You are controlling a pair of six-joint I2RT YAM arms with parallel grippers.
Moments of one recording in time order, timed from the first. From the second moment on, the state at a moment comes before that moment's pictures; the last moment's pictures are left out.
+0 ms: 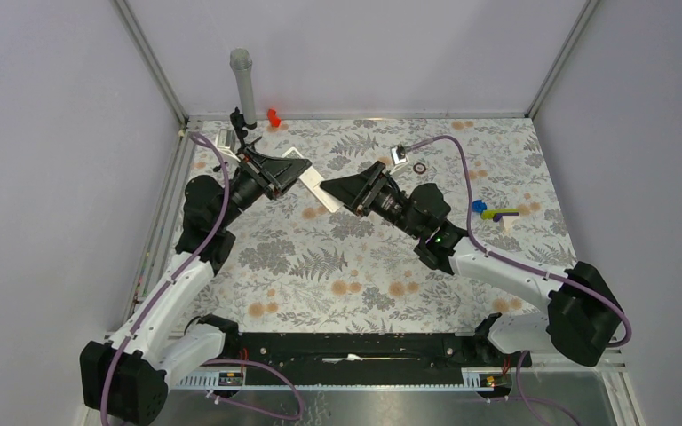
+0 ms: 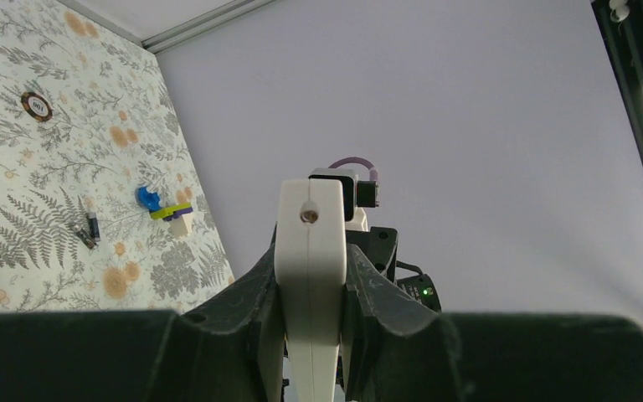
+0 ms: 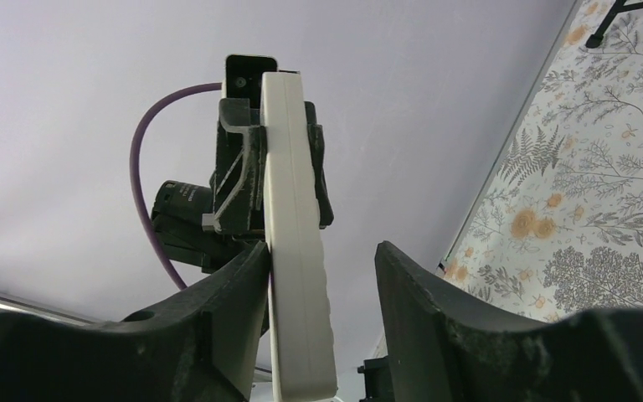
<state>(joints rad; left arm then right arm) -0.30 0.95 0.75 0.40 0.50 -1.33 0.82 1.31 0.81 0.65 -0.13 1.23</state>
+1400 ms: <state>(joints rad) -0.29 0.98 0.73 0.58 0.47 -1.42 0.77 1.39 0.83 0.80 -0.36 1.11</state>
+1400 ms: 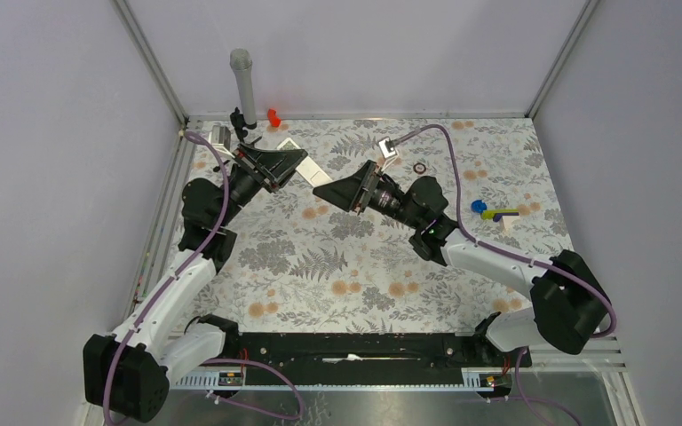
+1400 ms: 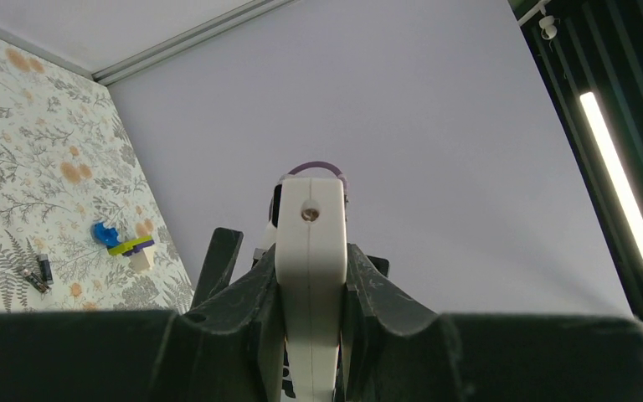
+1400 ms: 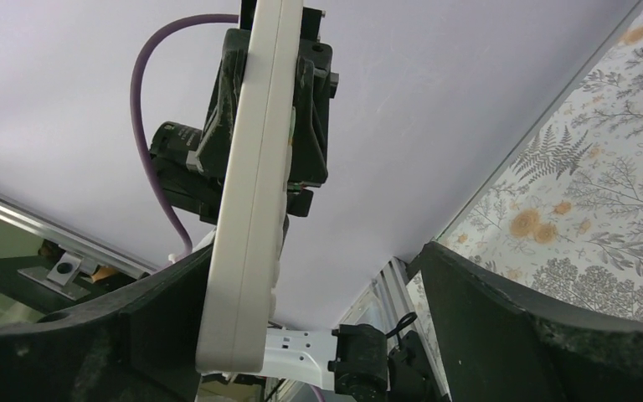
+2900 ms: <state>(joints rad) -0.29 0.99 0.69 0.43 0.39 -1.38 0.77 1.36 0.79 0.66 -0.25 1.31</state>
